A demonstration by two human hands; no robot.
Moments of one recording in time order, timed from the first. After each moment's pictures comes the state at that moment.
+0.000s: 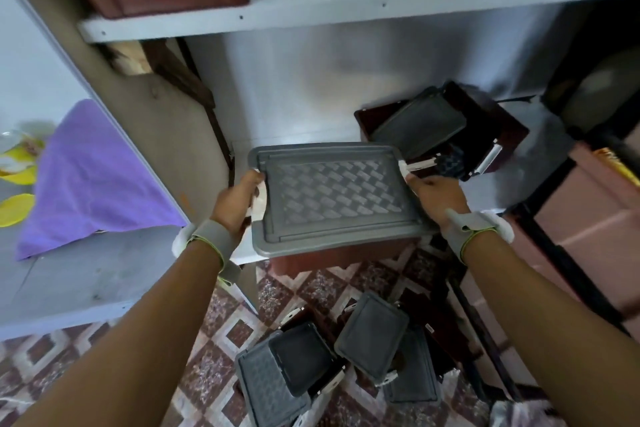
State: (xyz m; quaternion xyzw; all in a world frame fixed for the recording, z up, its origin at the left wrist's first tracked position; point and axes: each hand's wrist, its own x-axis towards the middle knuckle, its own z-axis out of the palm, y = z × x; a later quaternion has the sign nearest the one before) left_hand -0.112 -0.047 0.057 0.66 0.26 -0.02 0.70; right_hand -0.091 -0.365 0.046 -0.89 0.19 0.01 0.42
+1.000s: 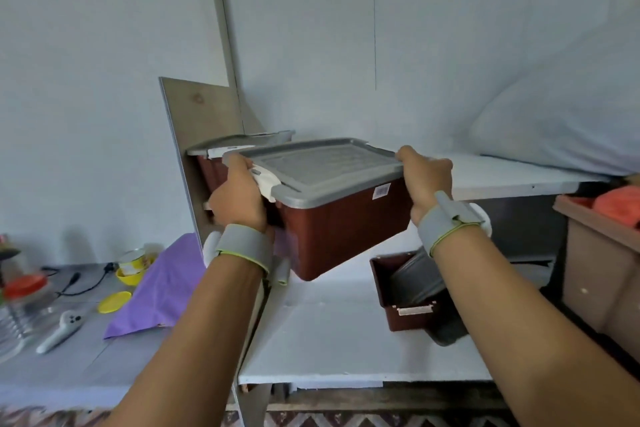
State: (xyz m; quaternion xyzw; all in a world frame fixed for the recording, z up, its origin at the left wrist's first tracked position) left_hand -0.248 -0.202 0.359 0.47 0.24 0.37 0.76; right_hand -0.156 -0.408 0.352 -0.62 0.06 -0.18 0.76
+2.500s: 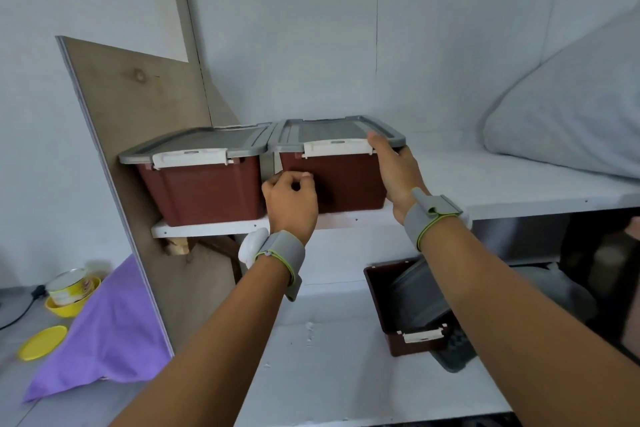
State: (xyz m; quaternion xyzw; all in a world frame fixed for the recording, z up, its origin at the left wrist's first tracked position) left_hand -0.050 -0.186 0.317 0.75 0.09 0.32 0.58; right_hand -0.002 -0.332 0.347 -0.69 -0.03 -0.12 0.72
